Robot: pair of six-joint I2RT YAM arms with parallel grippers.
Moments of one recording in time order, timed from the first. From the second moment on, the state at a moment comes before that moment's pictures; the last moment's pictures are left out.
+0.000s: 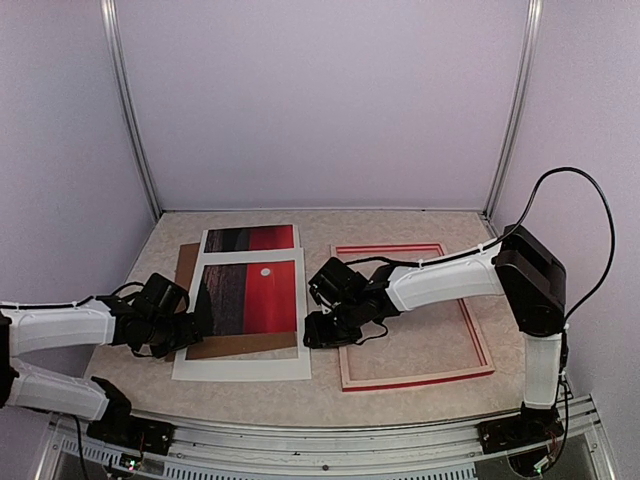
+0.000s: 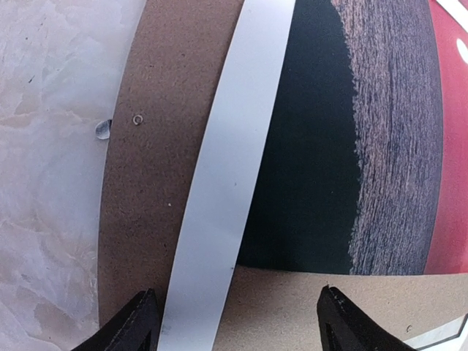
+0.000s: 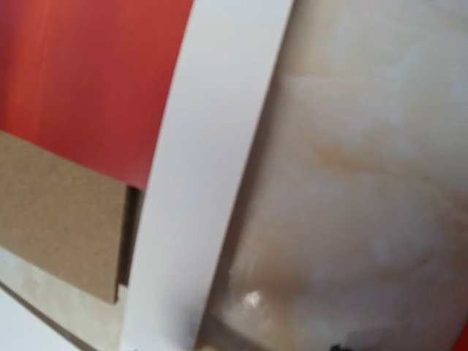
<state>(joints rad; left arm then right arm) -0.49 1.15 0.44 -0.36 -0.21 -0.83 1.01 2.03 1.35 -0.35 -0.07 0.70</state>
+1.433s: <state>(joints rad) -0.48 0.99 0.34 -0.17 0.00 -0.79 1.01 2.05 1.35 -0.26 -0.13 0.75</state>
